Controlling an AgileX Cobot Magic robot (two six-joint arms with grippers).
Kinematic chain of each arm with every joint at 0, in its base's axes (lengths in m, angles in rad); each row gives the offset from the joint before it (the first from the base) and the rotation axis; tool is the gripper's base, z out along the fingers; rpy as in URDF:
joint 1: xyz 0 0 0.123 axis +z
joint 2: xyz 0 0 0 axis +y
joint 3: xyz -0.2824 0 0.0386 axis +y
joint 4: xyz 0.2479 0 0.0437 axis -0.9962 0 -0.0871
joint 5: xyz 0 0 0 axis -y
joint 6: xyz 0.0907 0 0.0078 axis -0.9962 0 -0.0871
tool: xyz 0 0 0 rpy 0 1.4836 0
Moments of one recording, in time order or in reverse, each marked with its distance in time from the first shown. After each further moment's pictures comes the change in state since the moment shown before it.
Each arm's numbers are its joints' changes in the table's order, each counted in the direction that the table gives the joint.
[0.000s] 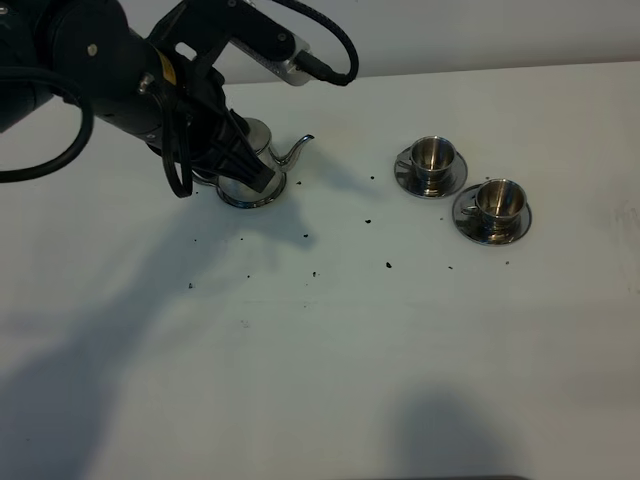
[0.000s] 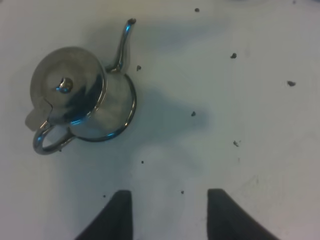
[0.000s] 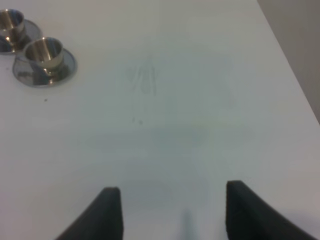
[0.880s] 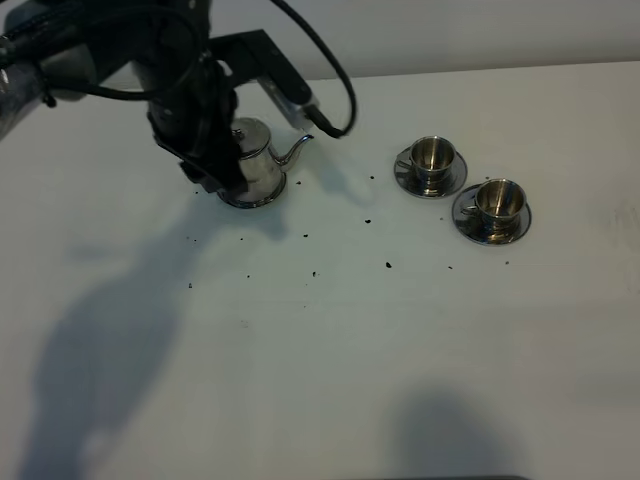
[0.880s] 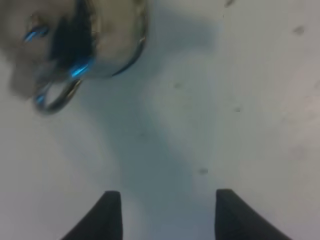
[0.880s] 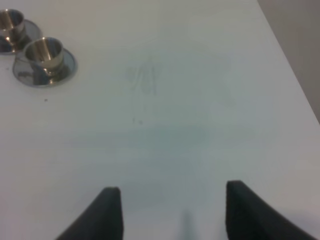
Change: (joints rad) left arm 0.073 0.341 -0.370 -0.093 -0.400 -0.281; right arm 0.000 0.000 0.000 0.000 0.000 0.000
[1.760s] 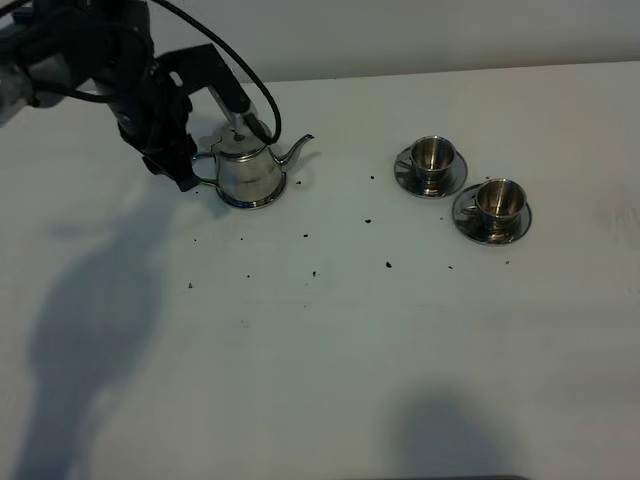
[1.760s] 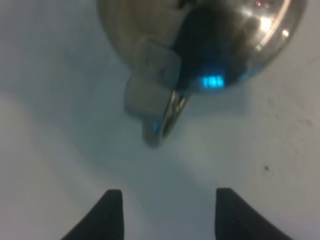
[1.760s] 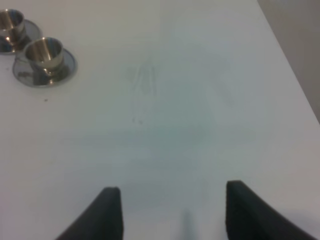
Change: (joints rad) left arm 0.185 0.167 0.000 0.039 0.281 -0.247; right arm 0.000 0.000 0.000 0.000 0.000 0.000
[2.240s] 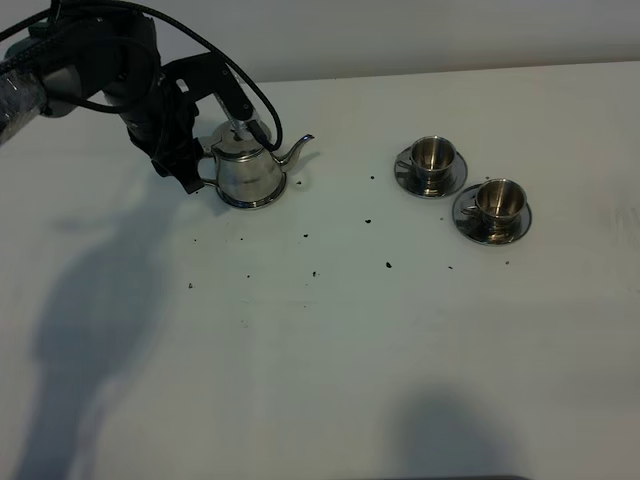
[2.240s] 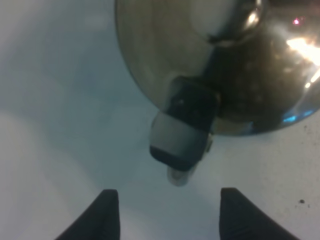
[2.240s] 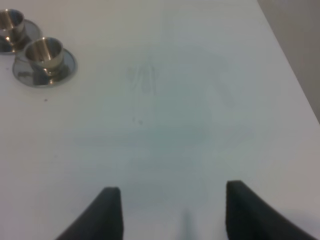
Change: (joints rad) left arm 0.014 0.039 -0.001 0.006 0.087 -0.023; right arm 0.000 0.000 0.000 0.000 0.000 0.000
